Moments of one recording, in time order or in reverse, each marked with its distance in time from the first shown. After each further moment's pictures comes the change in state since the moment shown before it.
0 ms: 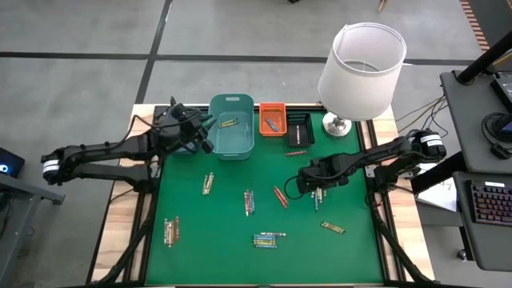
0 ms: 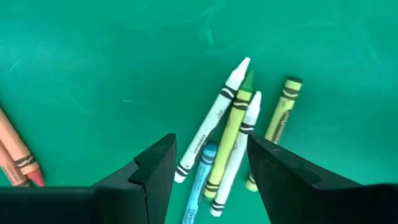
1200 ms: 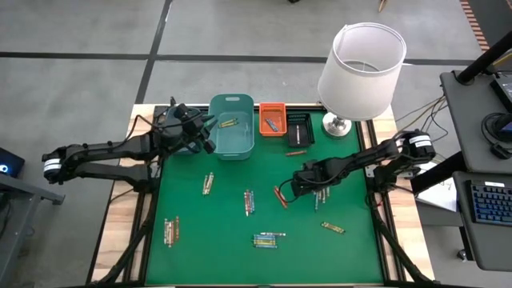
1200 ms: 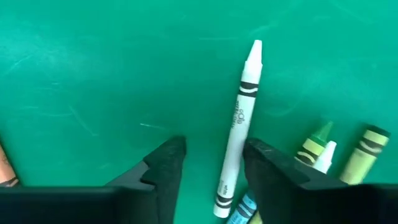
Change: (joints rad) left arm 0.000 0.028 0.000 0.031 -0.001 0.000; right arm -0.006 0.118 -0.017 0.159 0.069 -0.108
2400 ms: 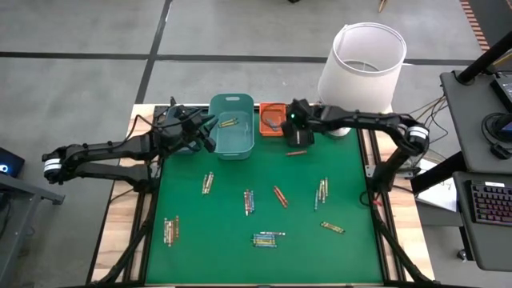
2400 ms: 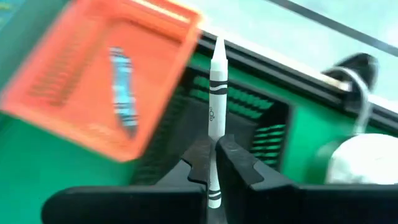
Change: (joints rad) left arm 0.000 0.000 0.000 0.006 0.002 -0.159; right arm -0.548 0.034 0.352 0.043 0.303 -0.775
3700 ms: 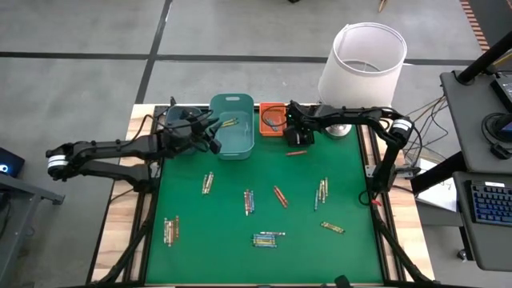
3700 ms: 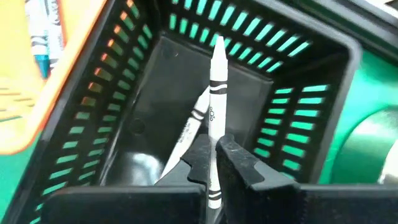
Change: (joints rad) left arm 0.000 0.091 0.000 0.015 0.000 -0.034; right arm -0.097 0.154 -0.037 0.023 -0.158 -0.056
